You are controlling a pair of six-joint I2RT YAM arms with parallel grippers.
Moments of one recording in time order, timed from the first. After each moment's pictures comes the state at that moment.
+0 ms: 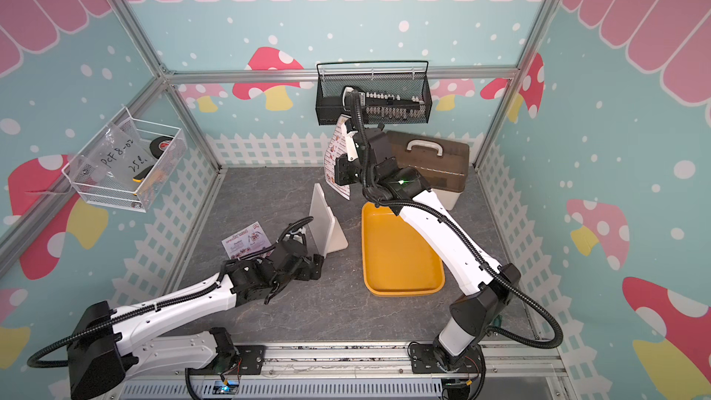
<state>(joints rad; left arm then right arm) -0.92 1.20 0.76 -0.43 -0.38 -0.65 0.66 1.62 1.87 -0.66 0.01 0.29</state>
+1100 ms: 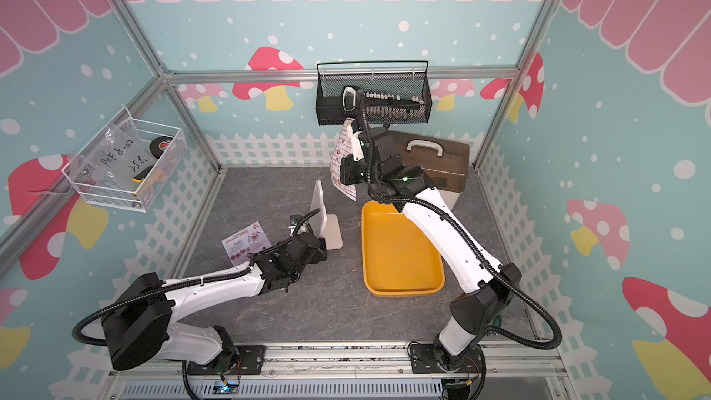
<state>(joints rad) -0.83 1.41 0.75 -0.14 -0.59 -0.68 0.61 1.63 1.87 -0.70 -0.04 0.31</state>
